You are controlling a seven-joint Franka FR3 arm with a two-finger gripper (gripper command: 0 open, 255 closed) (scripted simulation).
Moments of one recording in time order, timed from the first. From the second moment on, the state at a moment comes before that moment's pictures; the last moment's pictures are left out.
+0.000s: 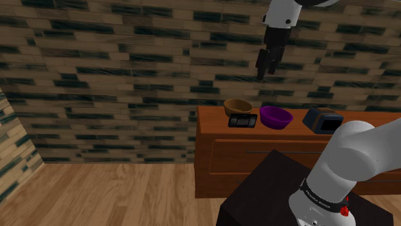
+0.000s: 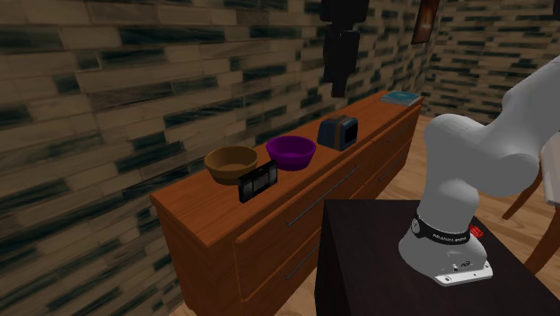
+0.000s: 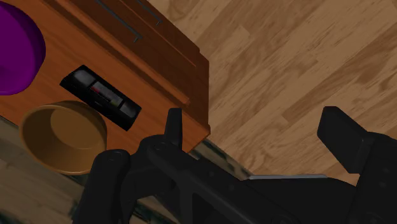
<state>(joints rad) -0.02 -0.76 0.07 -2.26 -0.02 1.52 0.01</state>
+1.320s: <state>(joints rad) 0.00 -0.53 -0.34 -2.50 -0.21 2.02 -0.64</state>
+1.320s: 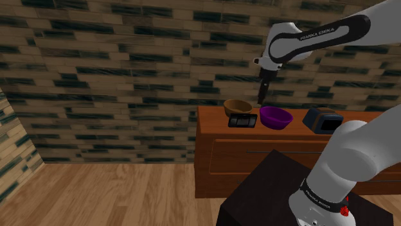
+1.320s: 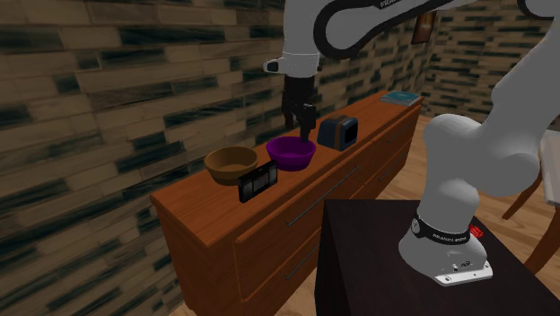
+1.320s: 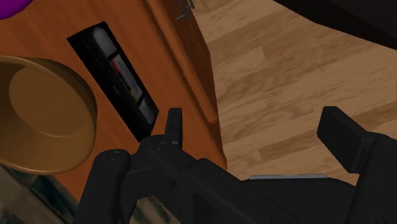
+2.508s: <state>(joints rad) 0.03 0.24 -0.55 -2.18 0.20 2.38 -1.48</state>
